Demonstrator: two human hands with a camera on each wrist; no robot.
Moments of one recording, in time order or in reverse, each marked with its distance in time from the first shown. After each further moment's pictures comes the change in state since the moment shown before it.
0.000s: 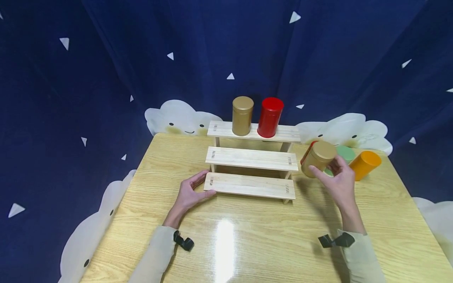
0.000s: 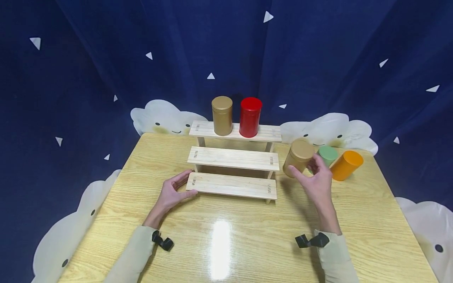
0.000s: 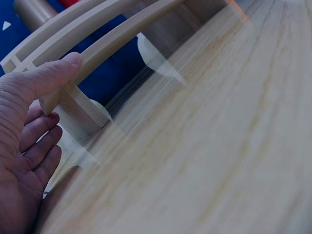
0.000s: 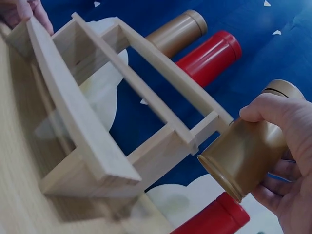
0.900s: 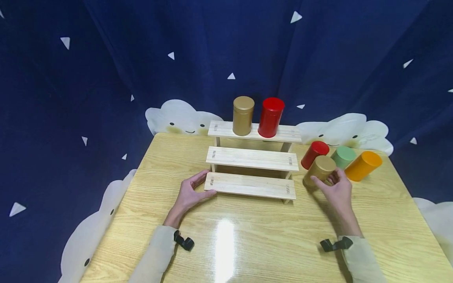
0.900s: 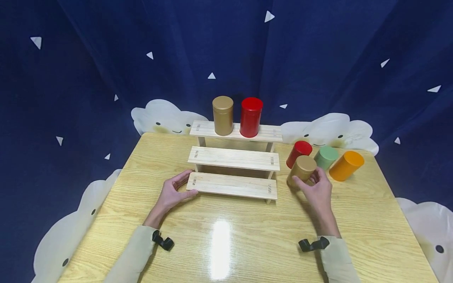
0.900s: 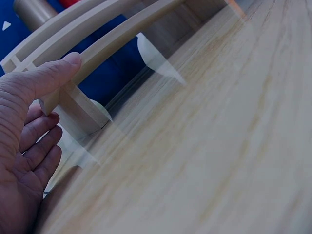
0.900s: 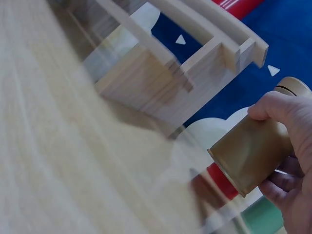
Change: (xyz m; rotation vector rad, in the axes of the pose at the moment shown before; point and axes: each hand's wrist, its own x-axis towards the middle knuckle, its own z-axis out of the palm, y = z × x) left_hand 0.001 -0.001 -0.001 -0.002 -0.009 -0.022; right_hand -0.011 0.066 -0.004 -0.139 -0.018 0.180
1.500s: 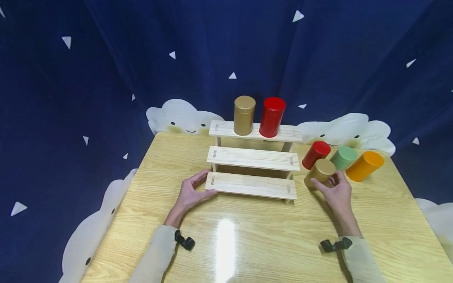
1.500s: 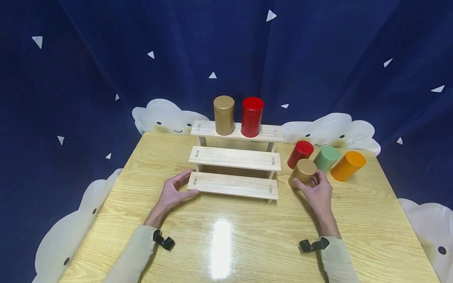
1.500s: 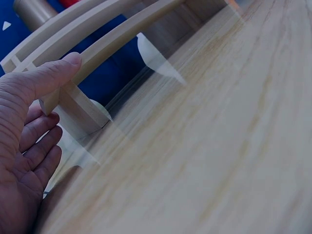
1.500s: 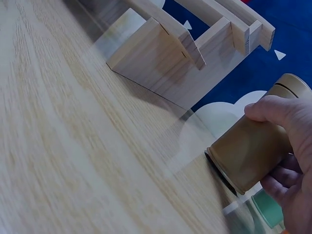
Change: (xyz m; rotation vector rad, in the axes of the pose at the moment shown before) left_hand -0.001 0.002 0.000 -0.015 -0.002 0.004; right_hand 0.001 0.017 0.004 -0.013 -0.009 0.077
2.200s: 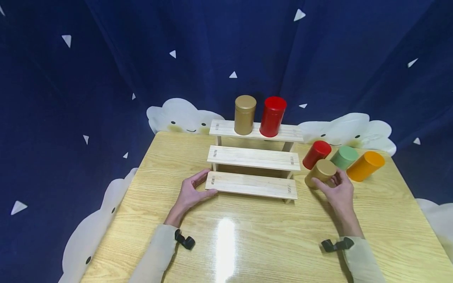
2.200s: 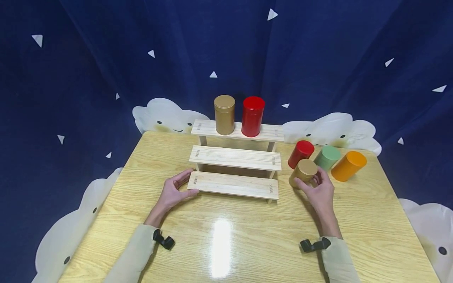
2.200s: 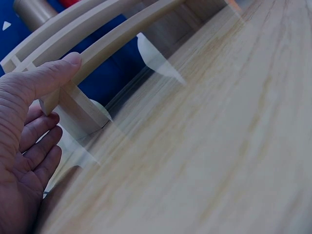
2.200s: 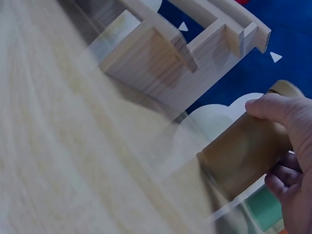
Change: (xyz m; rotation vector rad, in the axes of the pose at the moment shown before) left_hand 0.000 -0.001 -0.001 -0.003 -0.002 -0.006; right_hand 0.002 -0.001 -0.003 0.053 -0.005 0.027
